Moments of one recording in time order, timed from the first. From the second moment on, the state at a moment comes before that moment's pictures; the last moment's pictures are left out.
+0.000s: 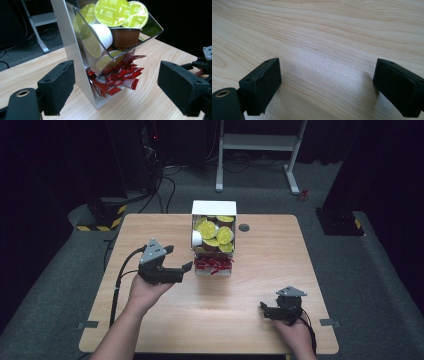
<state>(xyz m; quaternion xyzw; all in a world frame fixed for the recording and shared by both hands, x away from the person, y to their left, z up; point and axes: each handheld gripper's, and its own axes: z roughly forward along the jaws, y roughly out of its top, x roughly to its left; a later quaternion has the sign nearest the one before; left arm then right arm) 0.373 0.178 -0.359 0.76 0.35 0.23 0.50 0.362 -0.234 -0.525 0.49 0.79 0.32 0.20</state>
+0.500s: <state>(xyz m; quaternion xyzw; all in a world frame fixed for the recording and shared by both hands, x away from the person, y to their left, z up) 0.387 0.165 -0.349 0.76 0.35 0.23 0.50 0.362 -0.234 -0.525 0.49 0.79 0.32 0.20</state>
